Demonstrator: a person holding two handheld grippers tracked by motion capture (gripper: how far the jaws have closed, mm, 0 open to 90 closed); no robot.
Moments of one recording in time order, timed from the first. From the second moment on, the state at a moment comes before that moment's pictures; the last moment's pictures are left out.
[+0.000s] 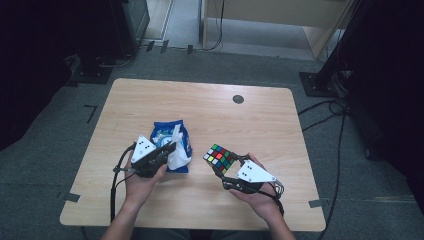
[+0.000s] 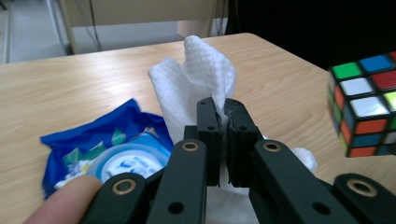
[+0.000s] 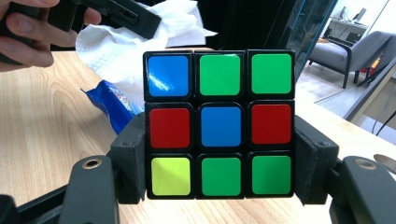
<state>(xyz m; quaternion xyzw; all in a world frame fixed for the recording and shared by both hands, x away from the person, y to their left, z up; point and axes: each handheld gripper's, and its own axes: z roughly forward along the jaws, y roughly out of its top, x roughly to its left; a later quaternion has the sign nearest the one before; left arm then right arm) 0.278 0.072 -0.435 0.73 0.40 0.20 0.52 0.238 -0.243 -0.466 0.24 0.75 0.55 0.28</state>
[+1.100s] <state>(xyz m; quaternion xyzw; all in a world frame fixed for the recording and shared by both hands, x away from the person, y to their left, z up) 0.251 0.006 -0.455 0.80 0.24 0.24 0.50 0.229 -0.231 -0.434 0.32 0.72 0.59 0.20</state>
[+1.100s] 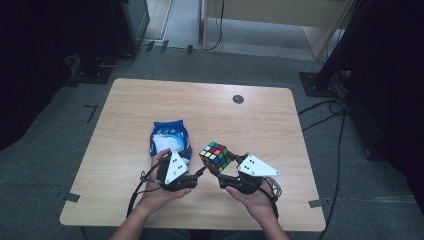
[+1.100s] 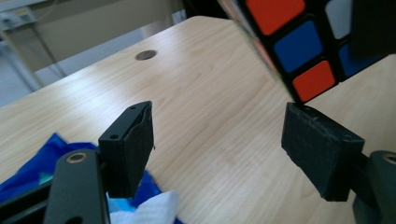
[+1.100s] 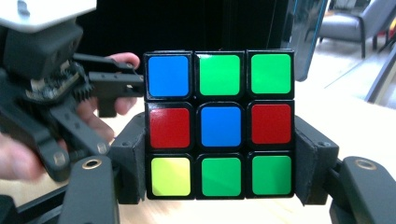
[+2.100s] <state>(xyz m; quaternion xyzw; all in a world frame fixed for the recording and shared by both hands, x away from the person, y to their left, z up) 0.223 -0.015 -0.467 0.80 0.11 0.36 0.47 0.239 -0.218 -0.434 0.42 0.73 0.53 0.01</state>
